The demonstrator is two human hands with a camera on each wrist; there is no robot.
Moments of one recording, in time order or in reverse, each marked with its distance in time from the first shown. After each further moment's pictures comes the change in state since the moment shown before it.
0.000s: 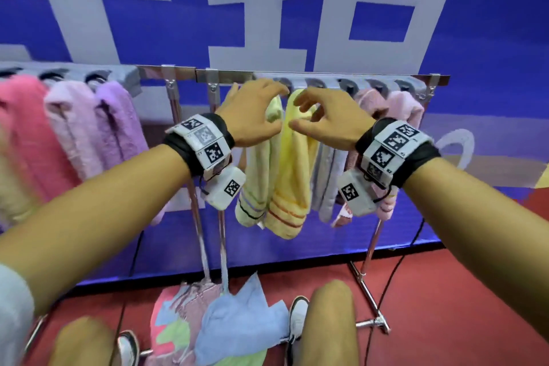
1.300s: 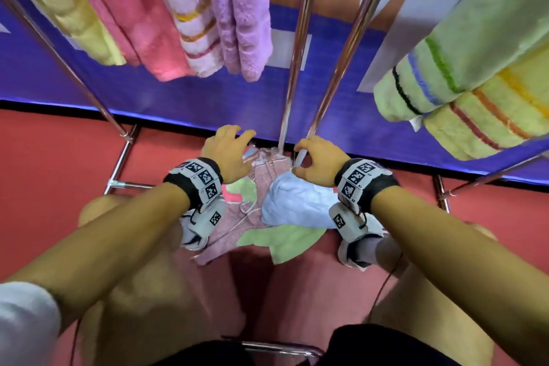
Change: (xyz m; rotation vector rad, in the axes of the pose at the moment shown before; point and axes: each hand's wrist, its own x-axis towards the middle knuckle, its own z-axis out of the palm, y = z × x) left_hand -0.358 -0.237 0.222 0.082 -0.647 -0.730; right_hand -0.062 -0.001 0.453 0.028 -0.858 0.144
